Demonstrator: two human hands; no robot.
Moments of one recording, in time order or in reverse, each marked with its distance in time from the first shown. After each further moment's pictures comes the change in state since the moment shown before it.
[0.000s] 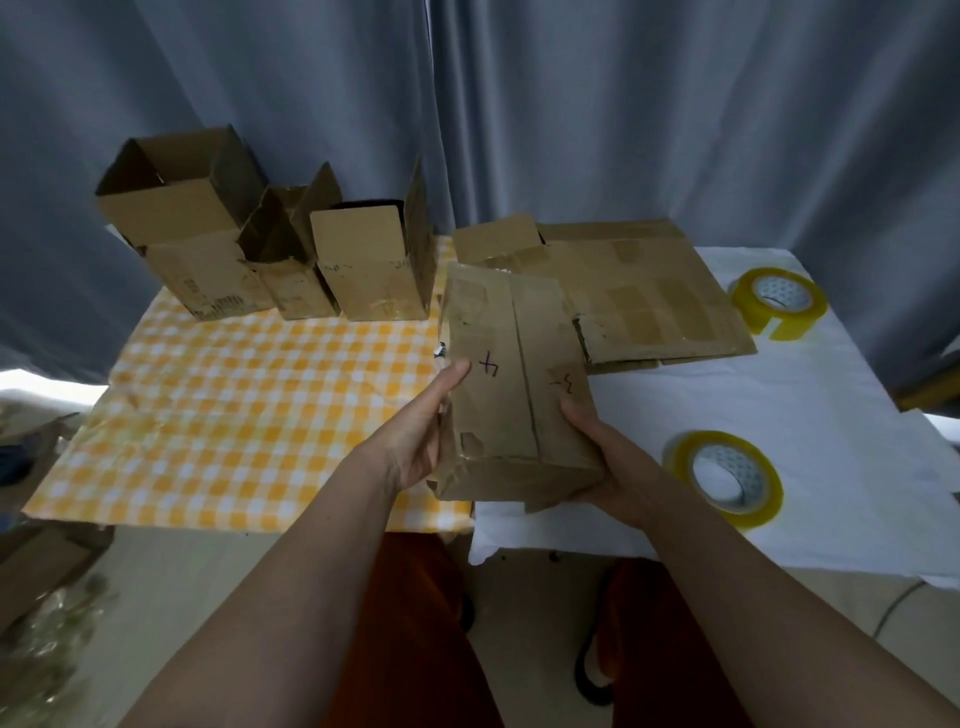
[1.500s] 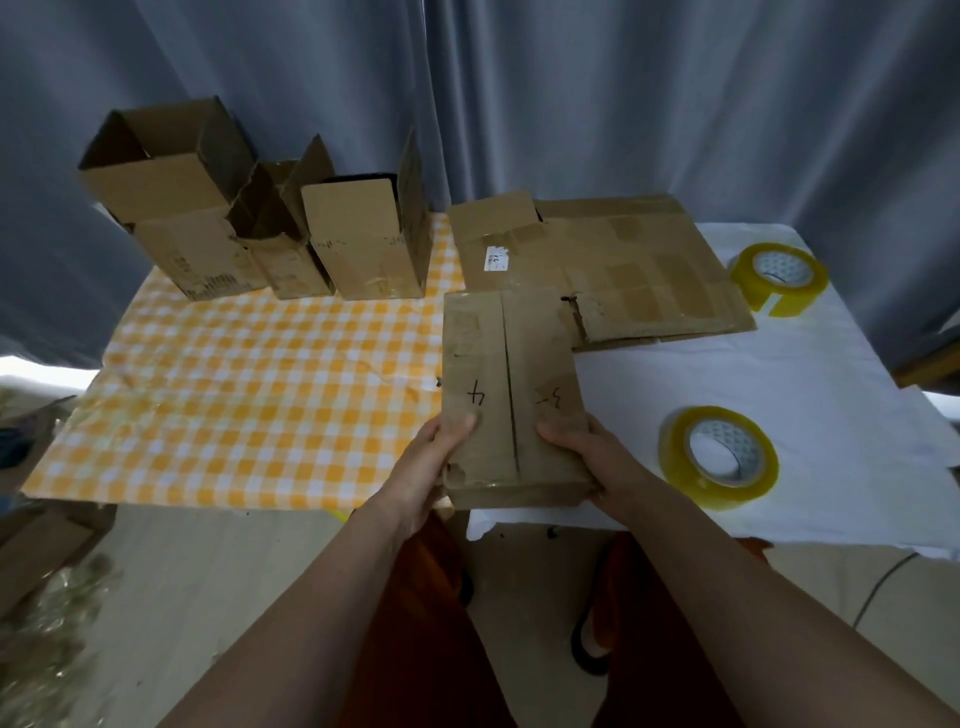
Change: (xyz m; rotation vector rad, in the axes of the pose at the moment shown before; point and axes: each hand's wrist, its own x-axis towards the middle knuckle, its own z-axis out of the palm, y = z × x) left_hand -0.016 -0.070 -0.004 0.168 0.255 -0.007; right_hand 0.002 0.029 0.001 -0.084 0.197 -0.057
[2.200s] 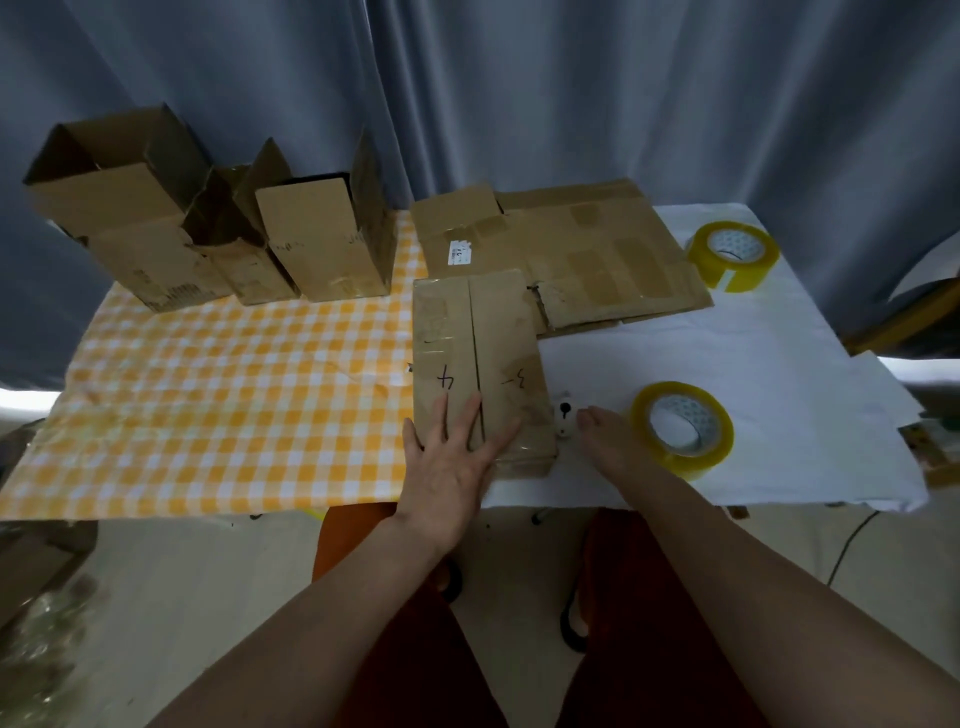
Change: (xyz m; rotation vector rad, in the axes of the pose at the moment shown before) left_hand -0.016 -0.019 0.052 1.727 0.156 0.573; right_hand -0.013 -0.005 -0.041 -0.844 0.362 -0.046
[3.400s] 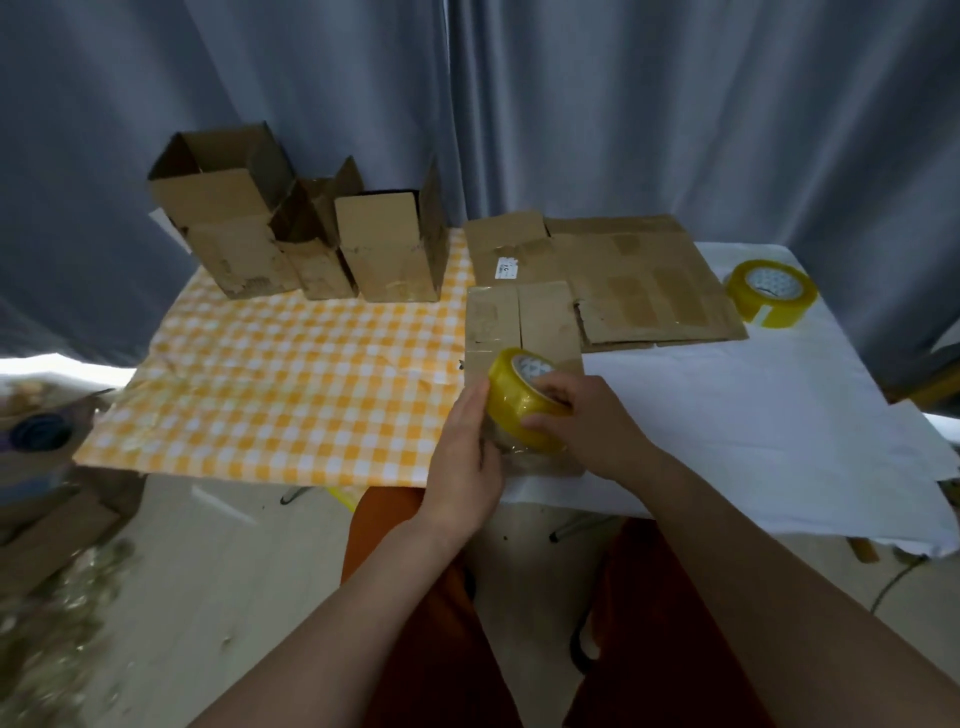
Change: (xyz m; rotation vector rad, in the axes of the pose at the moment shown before) left_hand -0.038 0.008 -0.035 -0.917 0.537 -0.034; right_hand -0.069 -0.086 -0.004 0.036 -0.052 -0.594
